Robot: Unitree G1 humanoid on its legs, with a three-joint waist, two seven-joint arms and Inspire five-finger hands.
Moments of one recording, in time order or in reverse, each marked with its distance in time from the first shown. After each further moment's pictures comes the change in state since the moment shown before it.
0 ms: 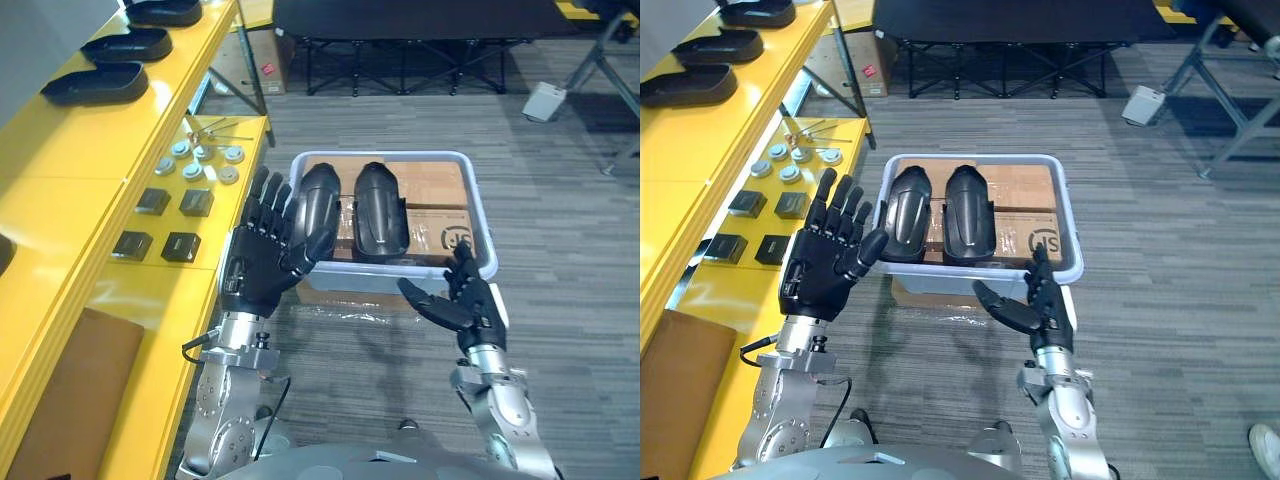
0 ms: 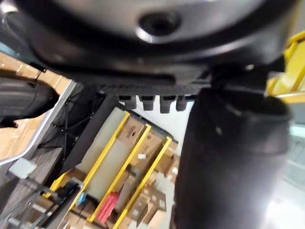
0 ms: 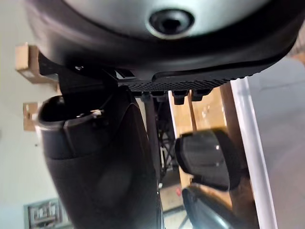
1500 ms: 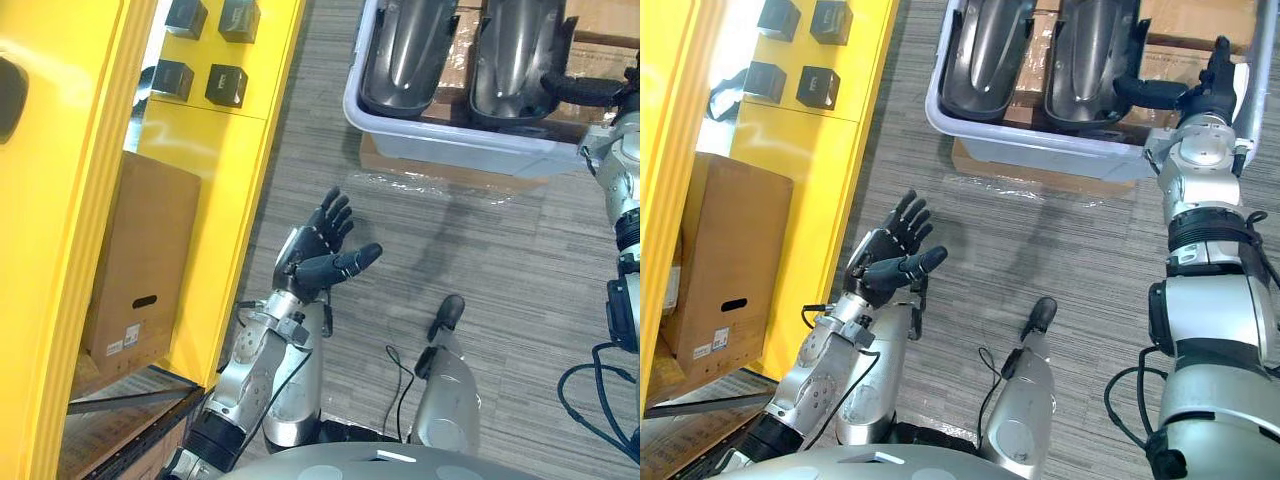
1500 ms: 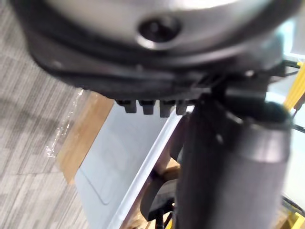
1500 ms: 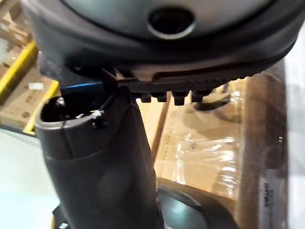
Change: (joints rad) left arm -0.315 0.035 -0.138 0.447 -0.073 0.071 -0.085; right arm -1.433 -0.642 0.186 1.056 0.113 0.323 -0.152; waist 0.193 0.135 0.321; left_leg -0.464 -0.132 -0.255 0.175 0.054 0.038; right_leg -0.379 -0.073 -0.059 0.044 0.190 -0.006
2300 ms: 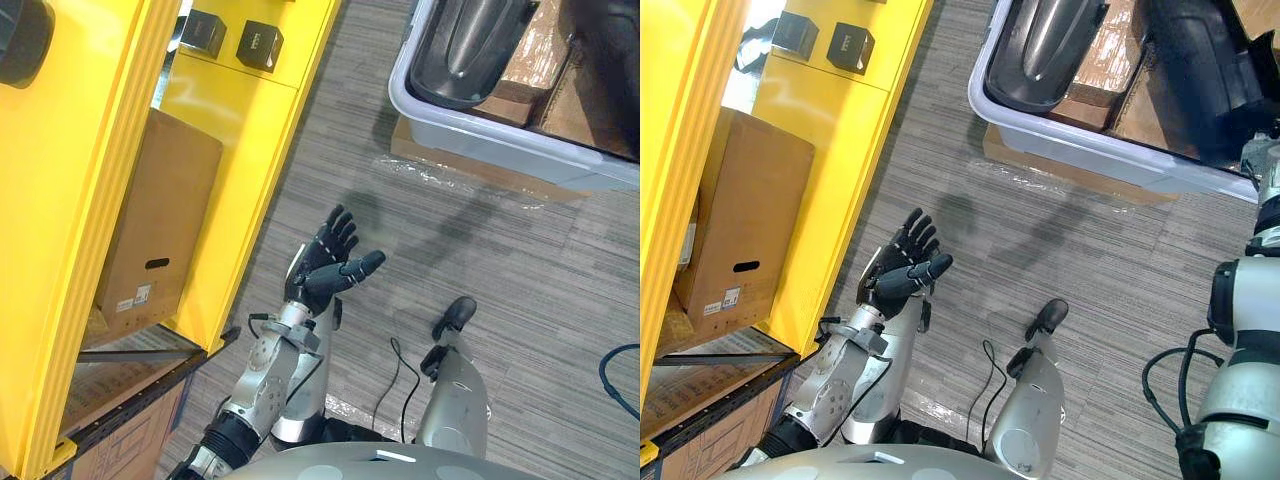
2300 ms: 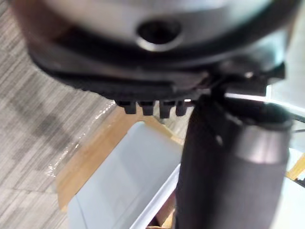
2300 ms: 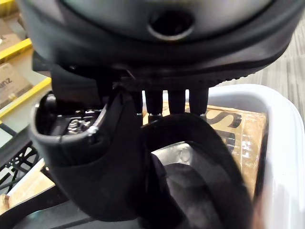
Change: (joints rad) left arm -0.002 -0.030 -0.038 0.130 -0.041 -0.086 0.025; right arm -0.139 -0.172 0.013 0.211 -0.218 0.262 0.061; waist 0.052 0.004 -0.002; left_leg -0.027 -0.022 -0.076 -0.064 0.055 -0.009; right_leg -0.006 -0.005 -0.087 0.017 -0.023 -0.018
